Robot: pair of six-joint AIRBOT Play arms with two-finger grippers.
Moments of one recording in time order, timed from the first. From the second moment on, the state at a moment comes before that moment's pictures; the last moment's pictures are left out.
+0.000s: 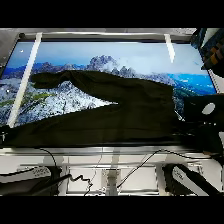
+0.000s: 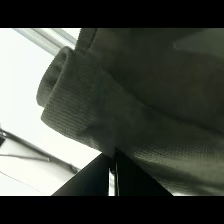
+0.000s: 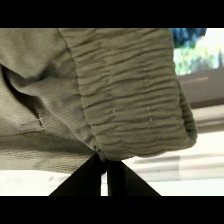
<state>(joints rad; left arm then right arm) 0.71 -1.42 1.13 1.96 -1.53 -1.48 -0.36 -1.09 0.72 -1.39 1.36 1.50</state>
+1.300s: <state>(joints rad) 0.43 -1.46 1.46 1.81 -0.83 -1.64 -0.27 -1.23 1.09 -1.25 0.69 1.62</state>
